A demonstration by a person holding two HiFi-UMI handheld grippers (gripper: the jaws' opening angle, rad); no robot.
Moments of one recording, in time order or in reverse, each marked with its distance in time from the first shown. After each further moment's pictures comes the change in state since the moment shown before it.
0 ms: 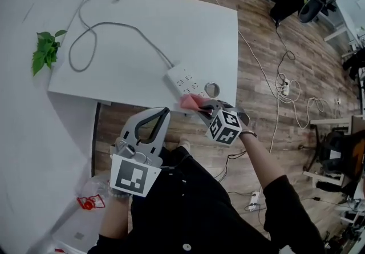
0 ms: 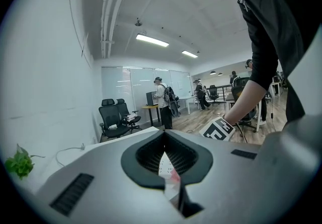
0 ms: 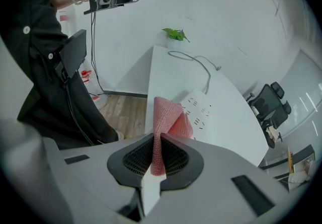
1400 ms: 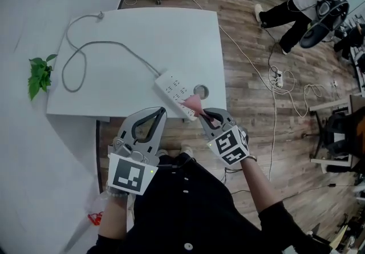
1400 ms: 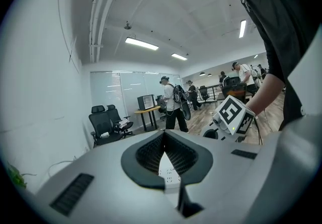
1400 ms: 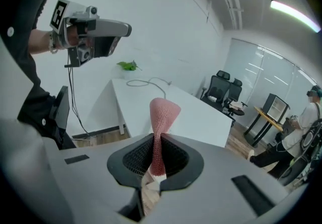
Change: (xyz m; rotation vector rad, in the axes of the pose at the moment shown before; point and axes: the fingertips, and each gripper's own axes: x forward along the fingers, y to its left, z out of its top) left arm 0.017 -0.015 0.023 0.070 -0.032 -0.098; right arm -0.103 -0.015 0.014 0.460 -0.237 -0.375
